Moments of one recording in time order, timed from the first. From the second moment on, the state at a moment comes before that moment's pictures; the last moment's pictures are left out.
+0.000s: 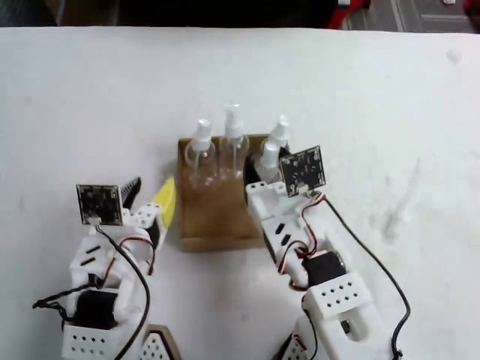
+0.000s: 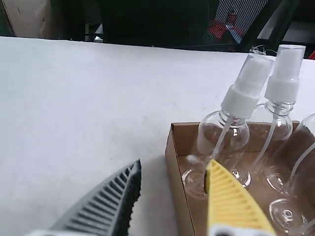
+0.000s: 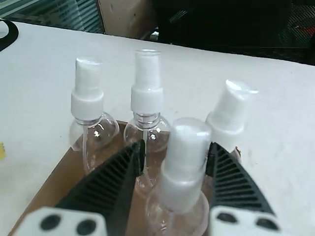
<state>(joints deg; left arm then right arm) -0.4 -103.1 91.3 44.5 8.5 -24.3 -60.8 77.5 9.1 -0.8</state>
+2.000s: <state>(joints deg) -0.3 -103.1 94.3 40.5 6.4 33.8 -30.5 47.6 53.5 105.6</state>
